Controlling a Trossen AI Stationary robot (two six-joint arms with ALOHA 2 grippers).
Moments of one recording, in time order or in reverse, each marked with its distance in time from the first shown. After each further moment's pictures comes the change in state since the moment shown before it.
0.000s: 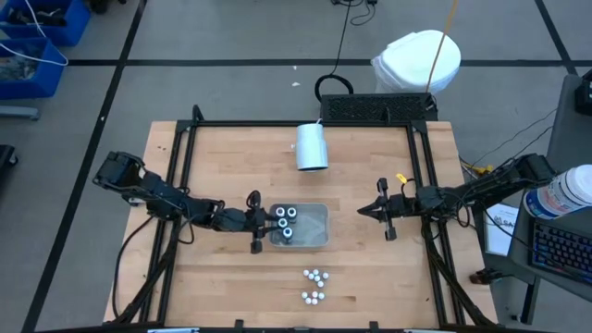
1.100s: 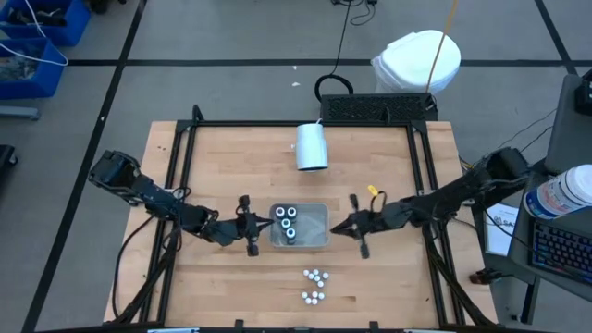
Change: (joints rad) left arm -0.148 -0.055 -0.003 -0.076 -0.338 0.034; right arm 0.120 0.597 0.405 -0.020 0.047 0.132
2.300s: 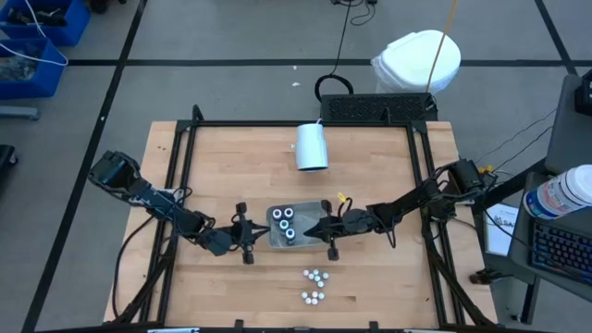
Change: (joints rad) left arm -0.102 0.002 0.000 0.005 -0.063 0.012; right arm -0.093 0.440 0.199 0.144 -0.052 -0.048
